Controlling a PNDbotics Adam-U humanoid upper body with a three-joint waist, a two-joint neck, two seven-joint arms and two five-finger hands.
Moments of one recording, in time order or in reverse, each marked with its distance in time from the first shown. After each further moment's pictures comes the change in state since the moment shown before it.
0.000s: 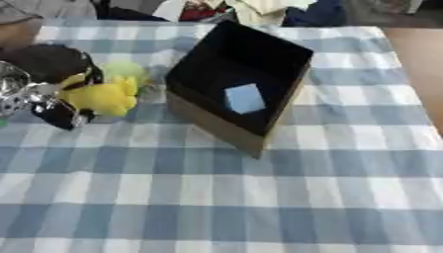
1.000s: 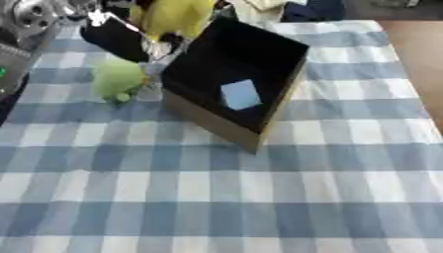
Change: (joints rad) left arm -0.425 -0.229 -0.090 0.029 0.150 0.039 0.044; right arm -0.004 0.018 0.007 -0.009 -0.004 0.009 0.011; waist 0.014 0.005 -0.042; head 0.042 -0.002
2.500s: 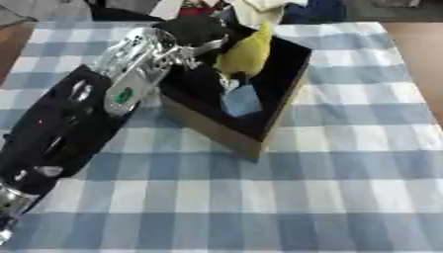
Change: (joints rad) left arm -0.070 -0.190 -0.152 0.419 -0.139 -0.238 0.108; right arm -0.025 0.033 0.006 -0.006 -0.016 0.008 0.024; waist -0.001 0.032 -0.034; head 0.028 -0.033
